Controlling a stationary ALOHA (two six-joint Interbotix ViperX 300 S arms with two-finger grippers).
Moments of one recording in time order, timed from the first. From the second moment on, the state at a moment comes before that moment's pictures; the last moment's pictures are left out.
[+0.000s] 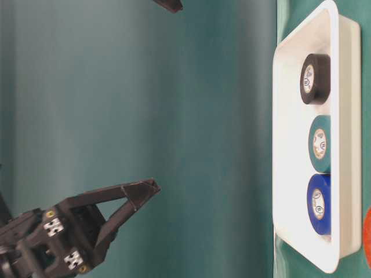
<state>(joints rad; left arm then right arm) 0.15 -0.18 0.26 0.00 0.81 0.10 -0.07 -0.67 0.95 -0.19 0.22 0.32</state>
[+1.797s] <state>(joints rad) 0.06 -0.67 0.74 0.00 0.21 0.06 -0.07 -0.84 0.95 -0.19 0.19 0.29</state>
